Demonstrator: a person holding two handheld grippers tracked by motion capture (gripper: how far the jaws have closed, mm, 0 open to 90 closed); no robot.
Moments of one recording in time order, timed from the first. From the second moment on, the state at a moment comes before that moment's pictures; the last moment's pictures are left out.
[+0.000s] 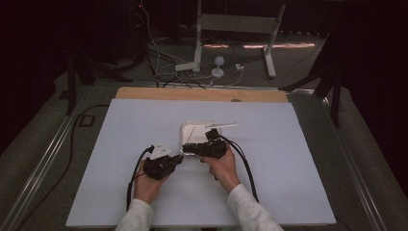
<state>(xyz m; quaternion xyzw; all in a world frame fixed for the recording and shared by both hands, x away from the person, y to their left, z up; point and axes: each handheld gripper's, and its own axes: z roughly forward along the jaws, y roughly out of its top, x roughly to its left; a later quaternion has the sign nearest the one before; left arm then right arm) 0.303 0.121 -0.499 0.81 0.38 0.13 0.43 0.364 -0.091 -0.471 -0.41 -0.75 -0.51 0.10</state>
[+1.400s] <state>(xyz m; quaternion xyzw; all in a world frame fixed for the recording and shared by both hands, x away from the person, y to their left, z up) 0.289 0.116 -0.481 0.82 0.33 0.21 0.43 0.378 -0.125 -0.429 -0.45 -0.69 -0.56 0.07</state>
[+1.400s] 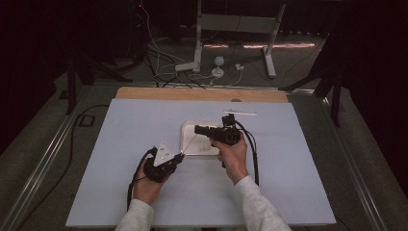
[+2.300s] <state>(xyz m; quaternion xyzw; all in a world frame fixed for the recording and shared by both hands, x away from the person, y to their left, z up) 0.293 0.119 -0.485 0.81 0.36 0.19 0.43 0.383 -0.145 -0.435 -0.45 -0.73 -0.51 -0.01</state>
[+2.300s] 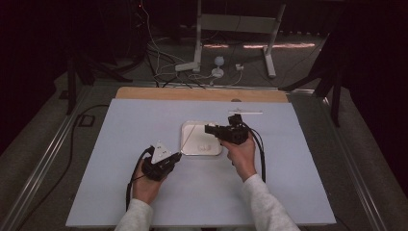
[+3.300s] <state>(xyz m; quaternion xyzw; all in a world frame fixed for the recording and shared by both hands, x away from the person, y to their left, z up) 0.294 0.120 -0.486 0.80 0.36 0.19 0.43 0.391 -0.152 -0.486 -0.50 -0.75 -0.44 -0.04</state>
